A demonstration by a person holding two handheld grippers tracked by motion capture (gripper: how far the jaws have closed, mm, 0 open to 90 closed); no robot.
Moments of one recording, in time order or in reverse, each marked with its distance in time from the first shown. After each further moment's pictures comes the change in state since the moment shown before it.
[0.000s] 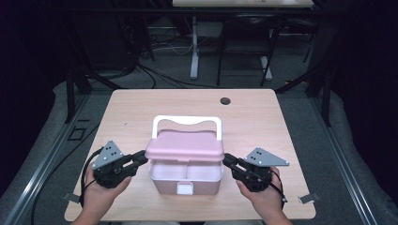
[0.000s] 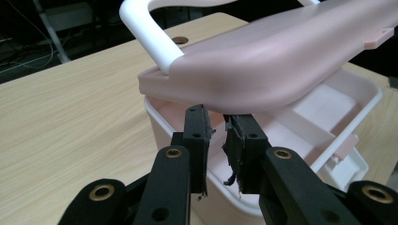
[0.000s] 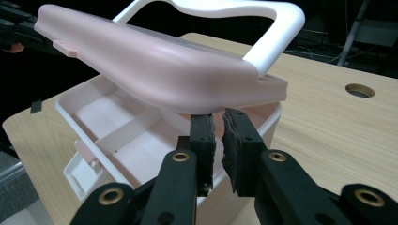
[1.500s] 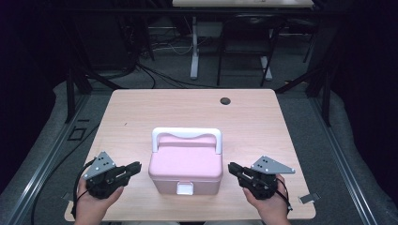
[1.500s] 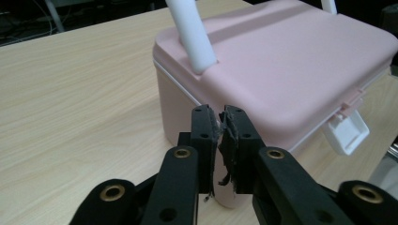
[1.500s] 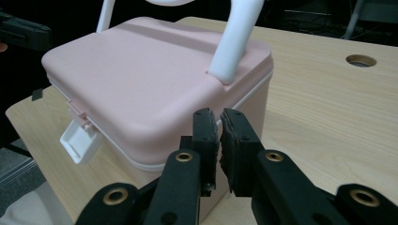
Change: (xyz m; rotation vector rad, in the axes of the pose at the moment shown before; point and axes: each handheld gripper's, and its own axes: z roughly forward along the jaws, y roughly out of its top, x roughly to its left) left arm 0.008 -0.027 -0.014 0.031 0.007 -0.074; right arm -0.010 -0.025 -0.011 0.046 -0.003 0.050
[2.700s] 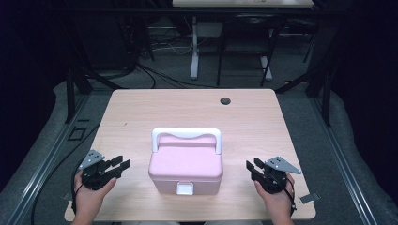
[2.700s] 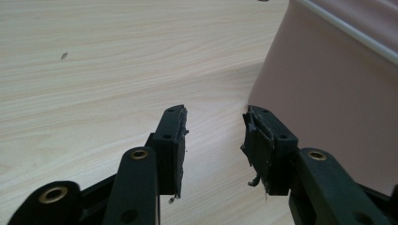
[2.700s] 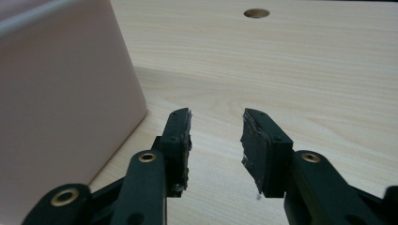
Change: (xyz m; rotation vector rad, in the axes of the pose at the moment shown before) left arm 0.067 -0.054 0.027 0.018 0.149 -0.175; right arm -0.067 -0.059 0.022 0.013 -0.275 0.105
